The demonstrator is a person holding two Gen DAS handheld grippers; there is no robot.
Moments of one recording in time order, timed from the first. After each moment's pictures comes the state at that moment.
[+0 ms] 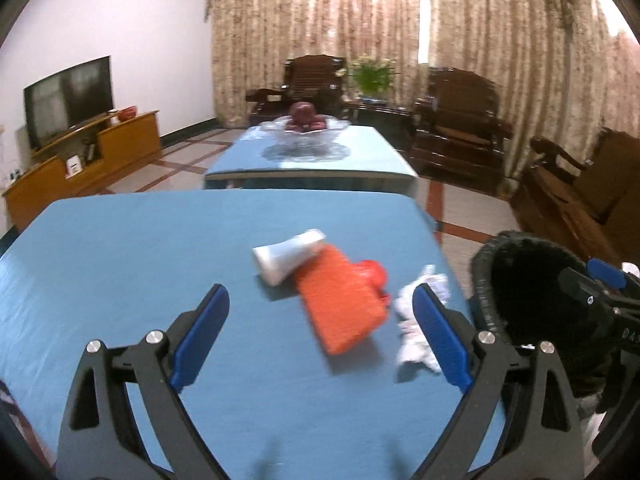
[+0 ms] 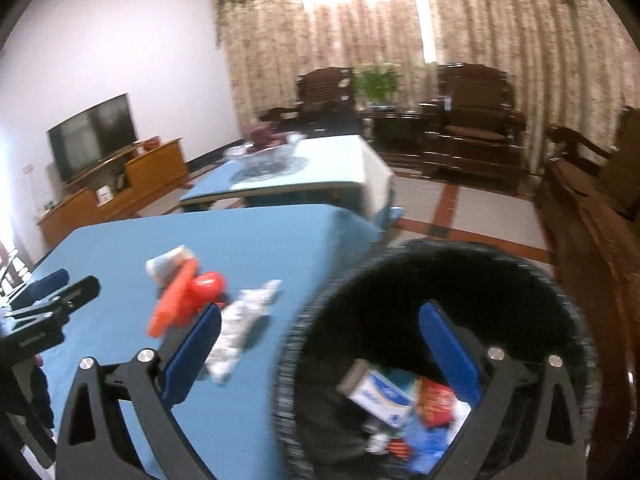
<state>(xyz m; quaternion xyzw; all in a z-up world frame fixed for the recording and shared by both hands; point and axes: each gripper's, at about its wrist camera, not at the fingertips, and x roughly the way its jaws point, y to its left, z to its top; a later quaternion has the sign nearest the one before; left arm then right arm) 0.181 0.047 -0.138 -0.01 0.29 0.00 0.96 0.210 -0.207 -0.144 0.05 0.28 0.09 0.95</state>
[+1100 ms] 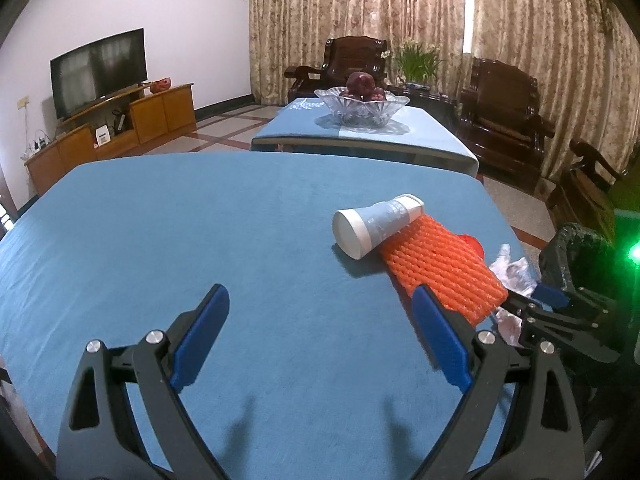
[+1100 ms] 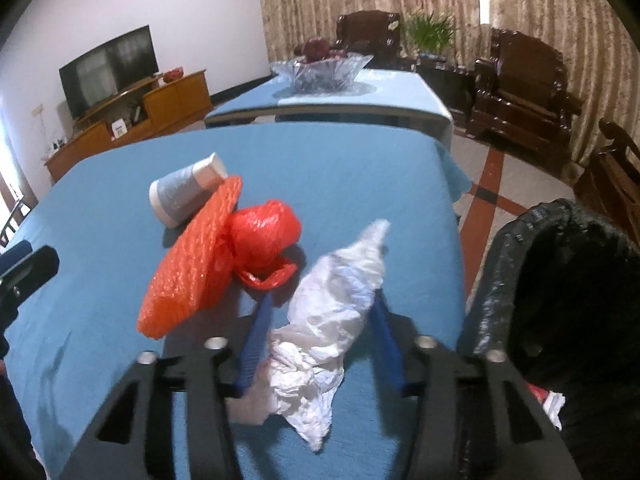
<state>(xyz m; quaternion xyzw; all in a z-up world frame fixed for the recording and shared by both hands) 0.199 0.110 -0.180 -0.02 0.32 0.06 0.94 0.288 -0.101 -0.228 0.01 0.39 0.13 0.91</state>
